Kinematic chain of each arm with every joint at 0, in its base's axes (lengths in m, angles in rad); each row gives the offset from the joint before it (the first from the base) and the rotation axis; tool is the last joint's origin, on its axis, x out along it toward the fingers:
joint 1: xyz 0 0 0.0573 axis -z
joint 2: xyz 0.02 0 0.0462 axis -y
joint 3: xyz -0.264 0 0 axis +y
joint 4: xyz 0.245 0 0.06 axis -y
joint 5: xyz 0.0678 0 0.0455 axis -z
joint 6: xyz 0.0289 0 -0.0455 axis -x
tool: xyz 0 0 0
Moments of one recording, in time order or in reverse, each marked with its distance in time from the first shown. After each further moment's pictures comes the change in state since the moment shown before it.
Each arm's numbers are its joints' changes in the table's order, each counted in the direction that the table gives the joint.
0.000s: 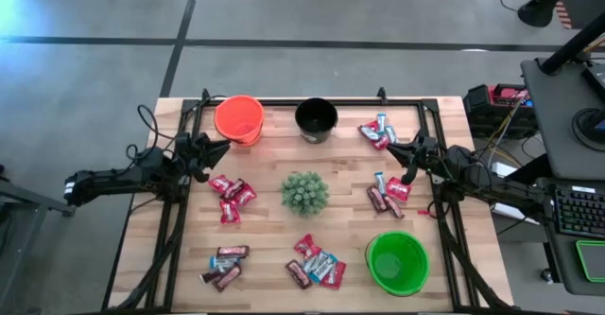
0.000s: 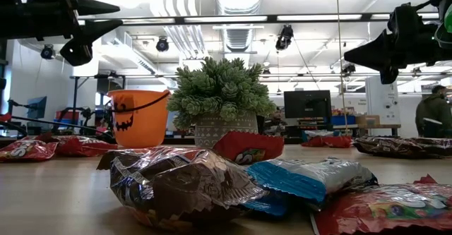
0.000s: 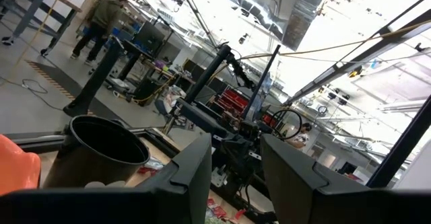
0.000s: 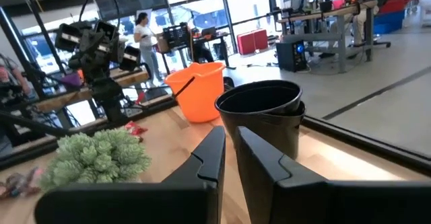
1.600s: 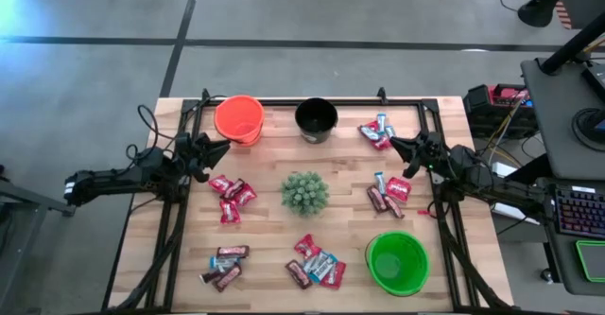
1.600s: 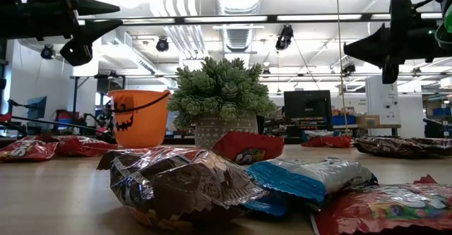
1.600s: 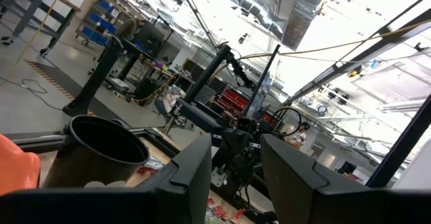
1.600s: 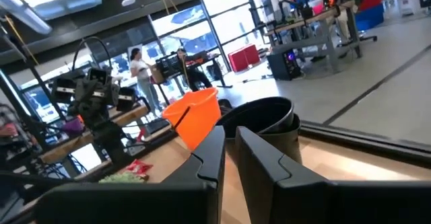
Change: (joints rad) left arm 0.000 0.000 0.000 0.000 0.002 0.000; right arm 0.000 -0.012 -0.001 0.088 0.080 -0.164
